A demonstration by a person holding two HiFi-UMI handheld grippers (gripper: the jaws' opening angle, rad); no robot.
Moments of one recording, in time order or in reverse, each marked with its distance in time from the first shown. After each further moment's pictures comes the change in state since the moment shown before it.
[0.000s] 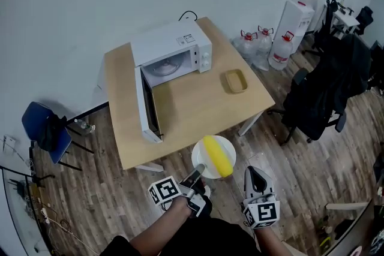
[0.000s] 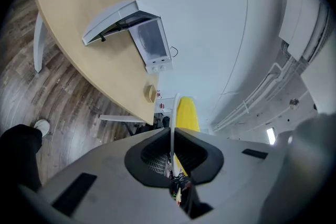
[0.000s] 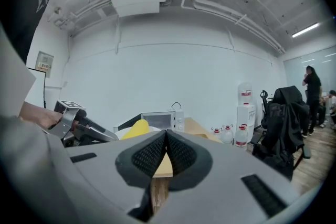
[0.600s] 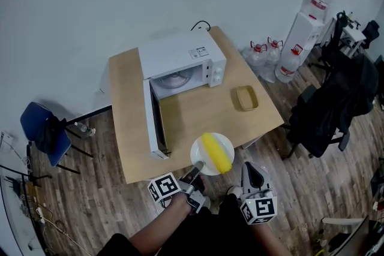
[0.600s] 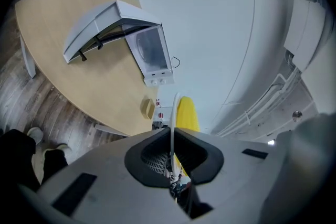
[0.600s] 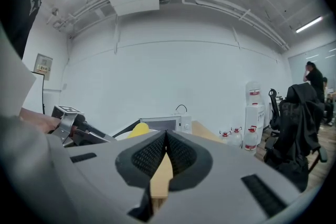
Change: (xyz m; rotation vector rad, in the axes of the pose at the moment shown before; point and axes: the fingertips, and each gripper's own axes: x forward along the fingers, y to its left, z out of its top) left arm 0.038 -0.001 0.098 -0.037 -0.065 -0.005; right arm 0.113 0.013 0.032 0.012 -0.015 0.041
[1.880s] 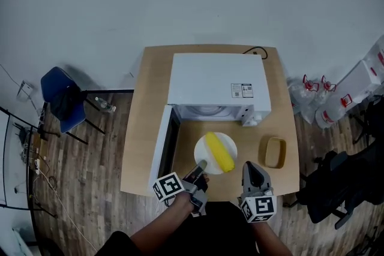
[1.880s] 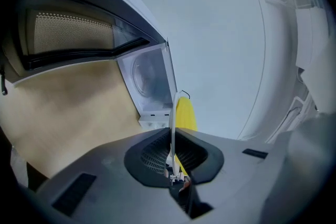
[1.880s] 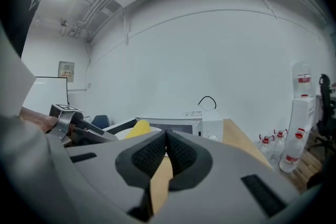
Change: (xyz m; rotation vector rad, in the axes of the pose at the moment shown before) left arm 0.135 0.015 0.179 -0.081 -0.366 0.049; right arm 0.283 -0.039 0.021 -0.055 0.093 0.364
